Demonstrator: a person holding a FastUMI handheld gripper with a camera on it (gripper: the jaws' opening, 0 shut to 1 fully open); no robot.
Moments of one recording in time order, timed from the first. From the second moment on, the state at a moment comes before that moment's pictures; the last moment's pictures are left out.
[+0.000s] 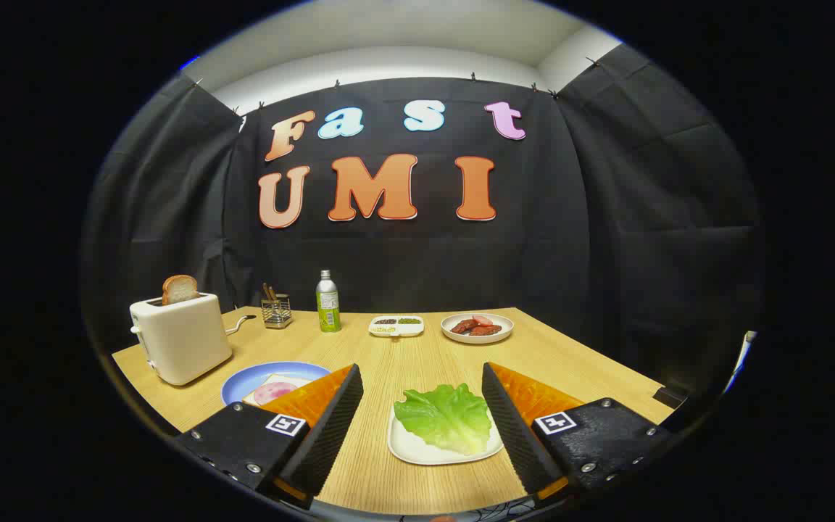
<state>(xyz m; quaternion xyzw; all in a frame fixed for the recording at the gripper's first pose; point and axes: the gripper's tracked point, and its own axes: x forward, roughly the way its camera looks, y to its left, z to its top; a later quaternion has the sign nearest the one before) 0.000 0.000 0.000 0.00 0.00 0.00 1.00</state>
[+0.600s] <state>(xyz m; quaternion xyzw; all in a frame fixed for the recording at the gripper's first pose) 0.019 0.018 -0.001 -0.05 0.01 0.04 1.00</state>
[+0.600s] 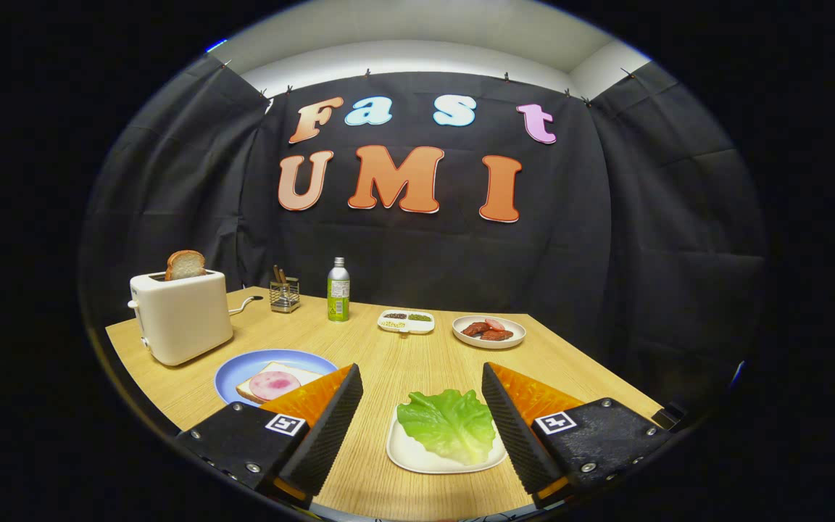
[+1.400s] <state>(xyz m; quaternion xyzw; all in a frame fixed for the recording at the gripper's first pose) 0.029 -0.005 -0.007 -0.03 0.02 0.01 1.00</state>
